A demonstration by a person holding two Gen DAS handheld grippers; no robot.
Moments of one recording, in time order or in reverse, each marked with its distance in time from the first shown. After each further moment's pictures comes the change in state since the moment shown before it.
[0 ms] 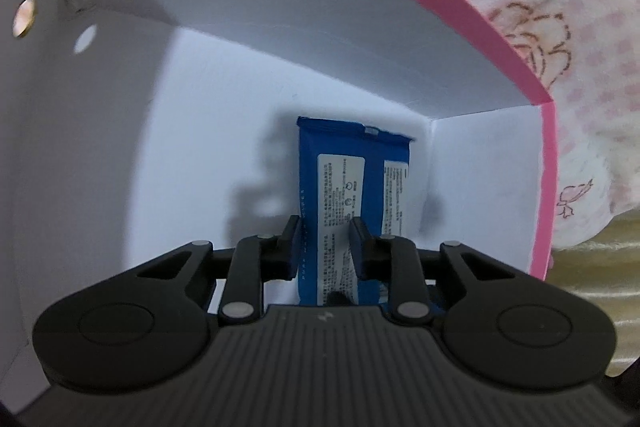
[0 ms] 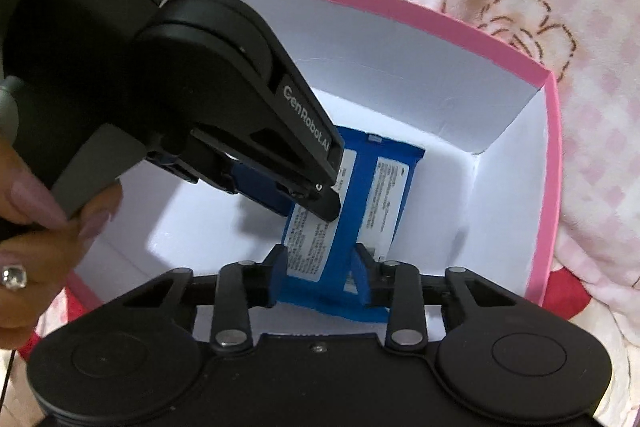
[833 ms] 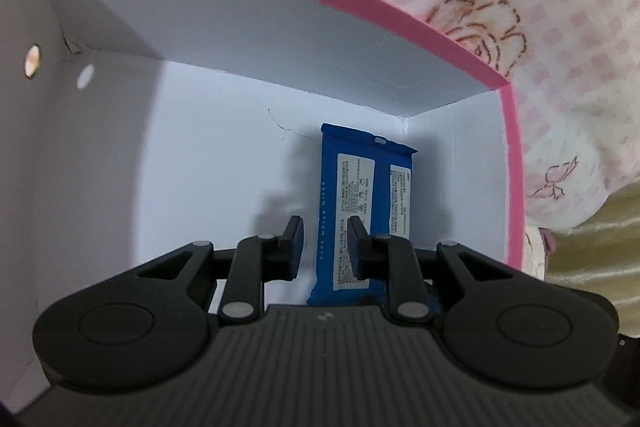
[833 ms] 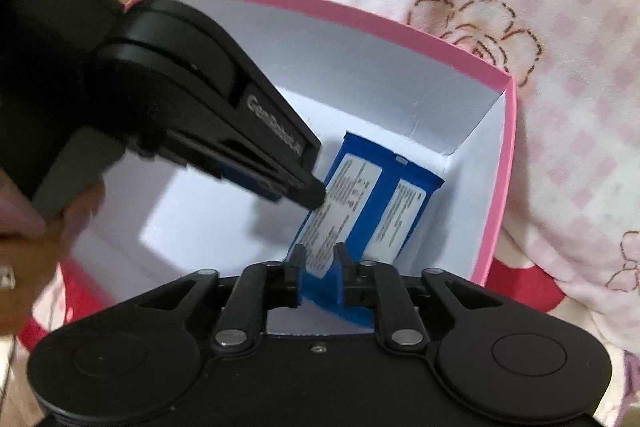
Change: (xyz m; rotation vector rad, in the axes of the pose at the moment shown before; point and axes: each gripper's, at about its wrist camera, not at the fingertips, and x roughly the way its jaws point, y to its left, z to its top) left arm -0.031 -0.019 -0.015 0.104 -0.052 0.022; right arm -0.029 -0.006 -0.009 -0.019 0.030 -0.008
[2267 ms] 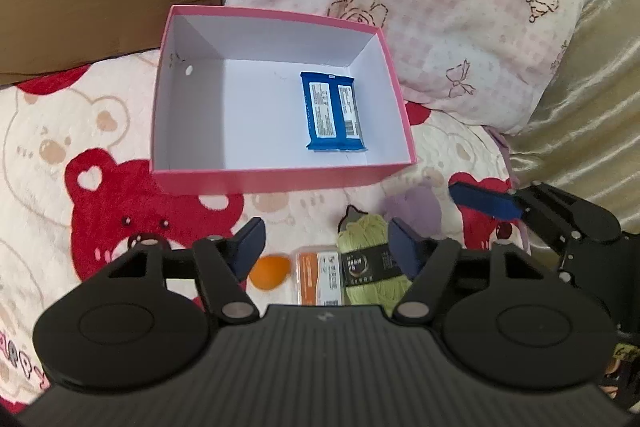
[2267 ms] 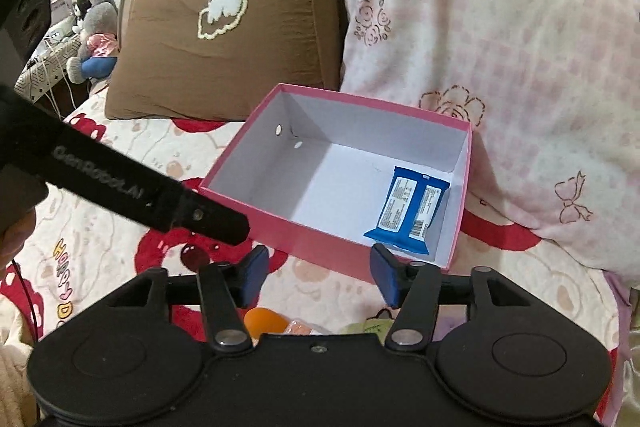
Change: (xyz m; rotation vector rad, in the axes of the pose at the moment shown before) left arm -0.214 -0.038 -0.143 0.228 -0.077 0.096; right arm -0.171 0.064 -0.072 0.109 -0.256 0.077
